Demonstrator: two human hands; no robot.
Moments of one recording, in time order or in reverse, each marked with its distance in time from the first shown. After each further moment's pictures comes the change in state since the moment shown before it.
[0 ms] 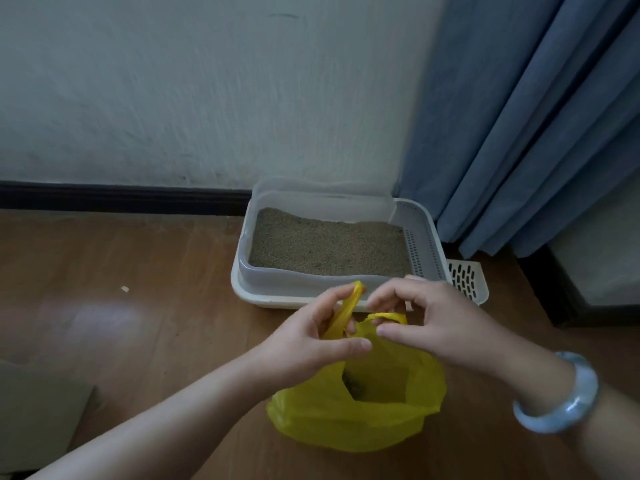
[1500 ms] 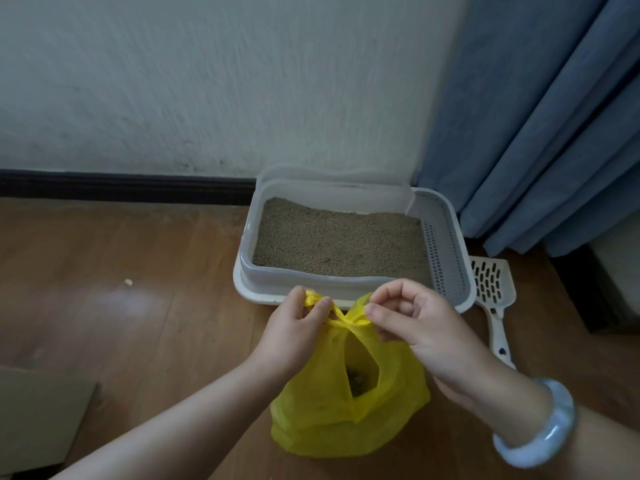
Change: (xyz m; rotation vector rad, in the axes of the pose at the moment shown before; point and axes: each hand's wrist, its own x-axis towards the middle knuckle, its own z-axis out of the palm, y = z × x) left_hand 0.033 -0.037 -0.016 0.220 0.600 -0.219; right_hand 0.029 0.022 0.045 0.781 0.201 0.289
